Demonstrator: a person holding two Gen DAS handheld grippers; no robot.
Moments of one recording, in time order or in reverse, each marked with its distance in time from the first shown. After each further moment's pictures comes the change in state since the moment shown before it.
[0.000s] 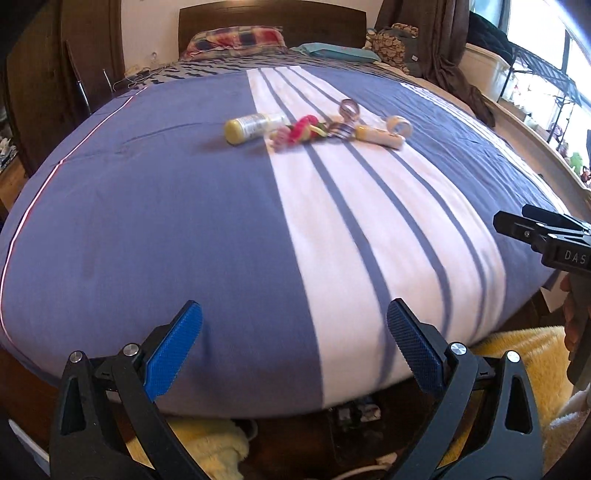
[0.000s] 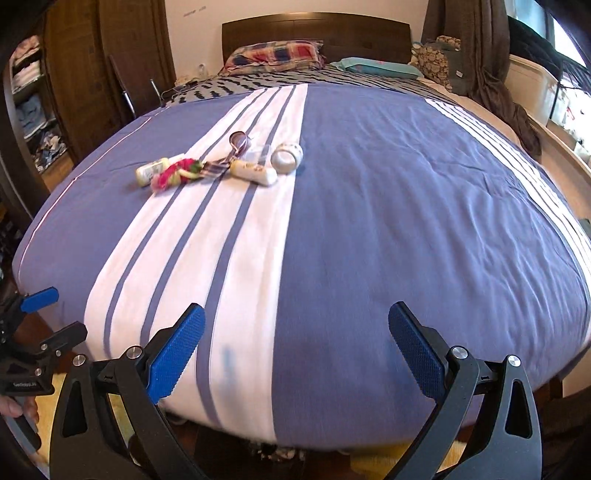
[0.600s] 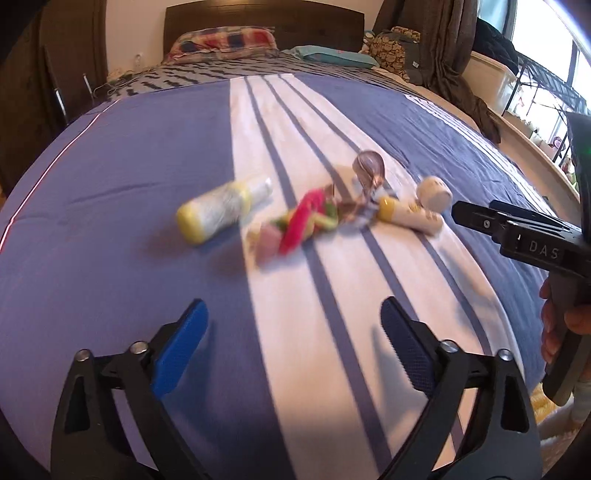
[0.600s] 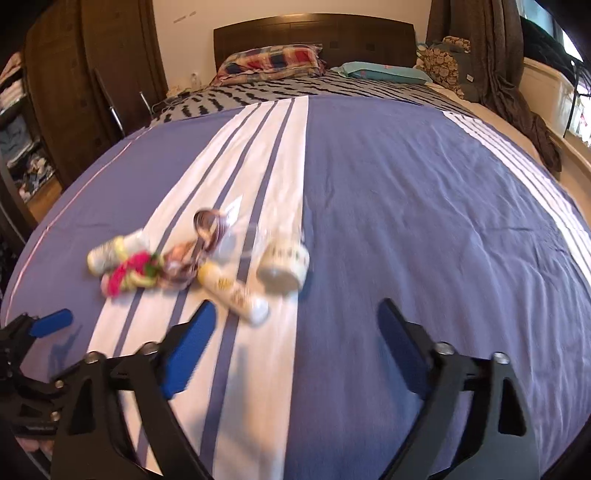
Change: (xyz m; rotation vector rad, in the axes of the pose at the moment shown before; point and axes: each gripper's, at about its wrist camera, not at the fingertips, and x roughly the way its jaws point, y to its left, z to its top) left arm 0.079 0.003 0.109 0.002 -0.007 -0.055; right arm 0.090 -0.002 0.111 0.037 -0.020 0.020
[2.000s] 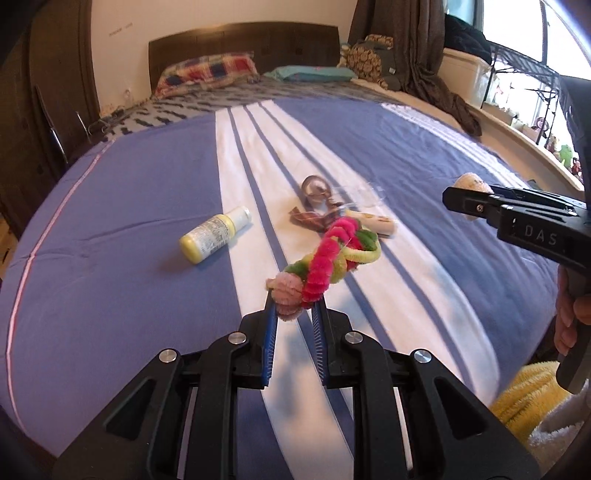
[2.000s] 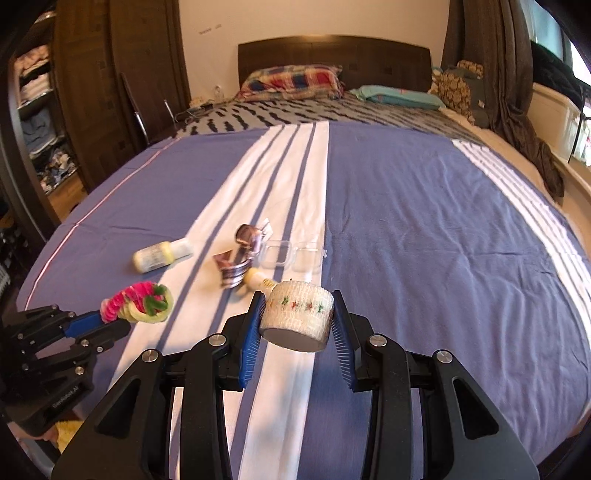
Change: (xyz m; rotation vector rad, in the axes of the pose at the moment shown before) left arm -0.067 -0.037 -0.017 0.103 -0.084 0.018; right arm -0.074 0.016 -0.011 -0.075 -0.078 0.040
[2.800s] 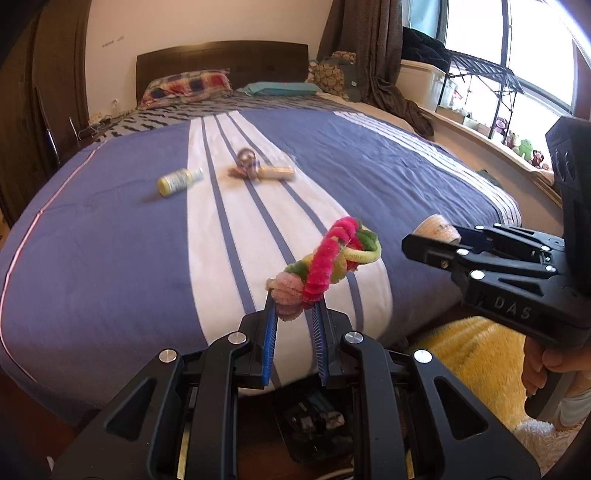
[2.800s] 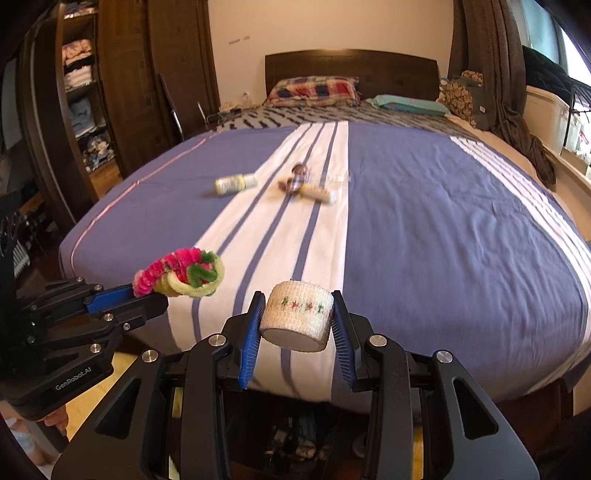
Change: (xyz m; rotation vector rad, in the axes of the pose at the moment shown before) left arm -0.103 -0.072 -0.121 0.010 -0.059 -0.102; right arm -0.116 0.032 -0.141 -0.027 -0.028 0.063
